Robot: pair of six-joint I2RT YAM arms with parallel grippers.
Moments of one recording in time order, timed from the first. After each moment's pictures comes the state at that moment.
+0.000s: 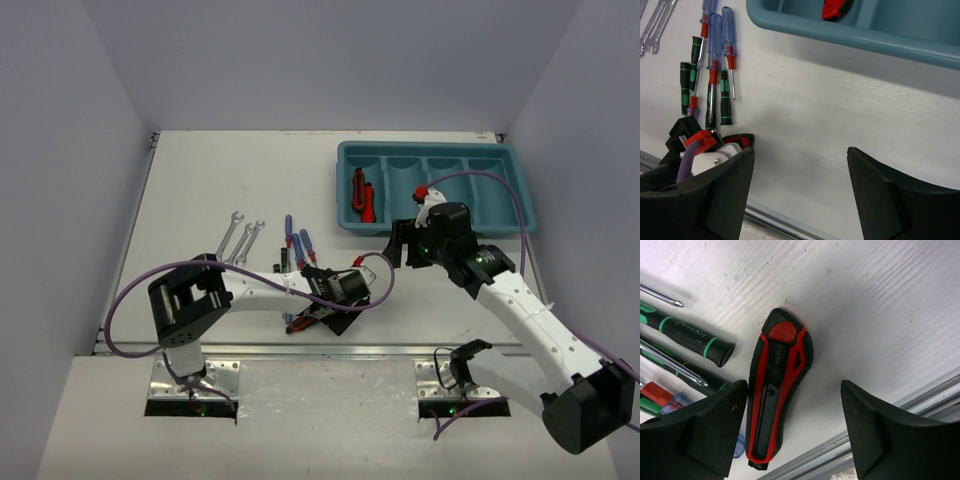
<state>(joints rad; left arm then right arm) -1.13 1.75 1.03 -0.49 -0.27 -0.36 0.41 0.99 0.77 -0.49 -0.06 0.30</state>
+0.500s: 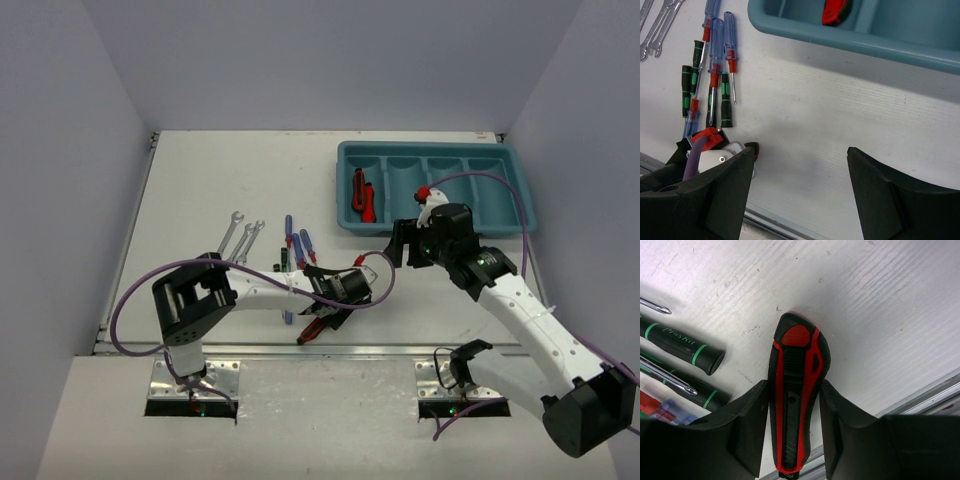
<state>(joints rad) -1.12 1.78 1.04 -0.47 -0.24 -0.38 0.41 0.97 0.75 -0.47 -0.07 0.29</state>
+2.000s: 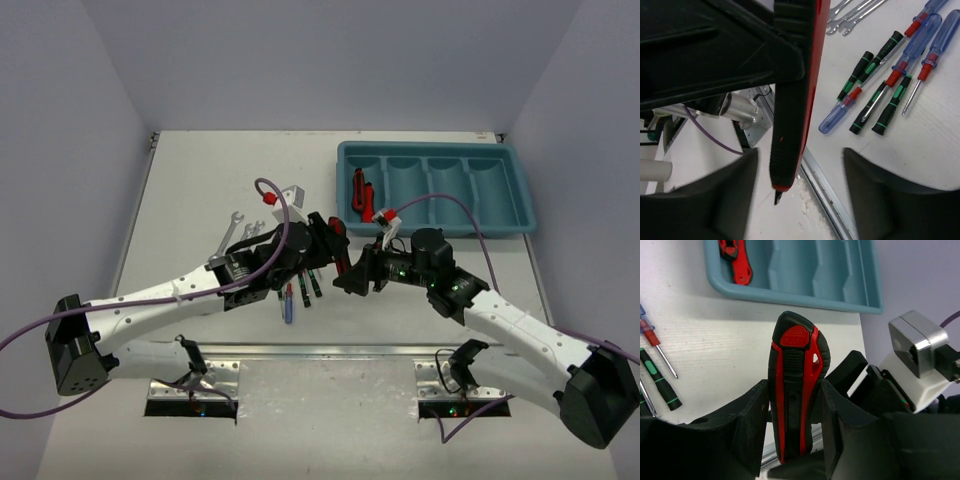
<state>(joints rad) -1.00 1.19 0.96 -0.20 -0.43 -1.00 0.65 0.97 0.50 0.15 -0.51 0.54</state>
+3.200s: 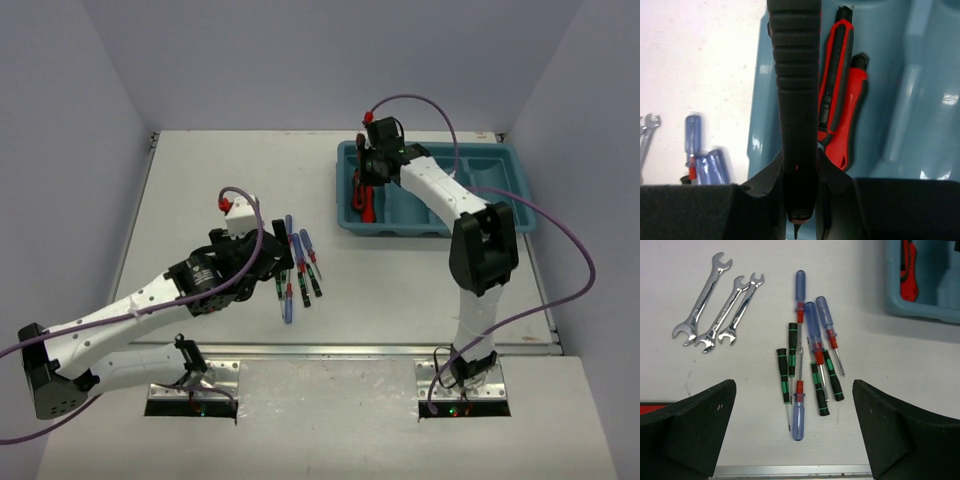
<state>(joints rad) -0.94 0.99 0.97 -0.76 -0.76 -0.83 0.39 1.99 1.66 -0.51 0.04 0.31</state>
